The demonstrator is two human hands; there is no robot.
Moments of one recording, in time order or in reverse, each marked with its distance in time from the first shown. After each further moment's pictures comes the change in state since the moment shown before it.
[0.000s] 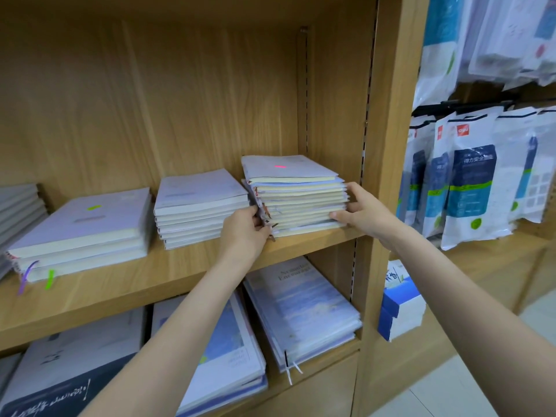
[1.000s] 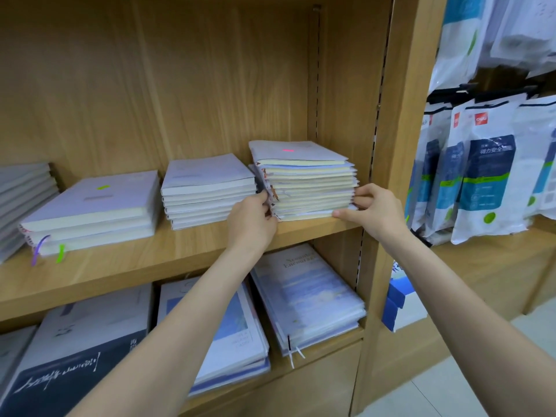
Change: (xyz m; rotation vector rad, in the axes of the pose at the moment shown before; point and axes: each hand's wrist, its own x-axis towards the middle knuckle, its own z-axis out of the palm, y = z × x) left_hand -0.012 0.001 0.004 0.162 0.079 0.055; right_hand -0.019 0.007 0.019 0.092 0.260 0.016
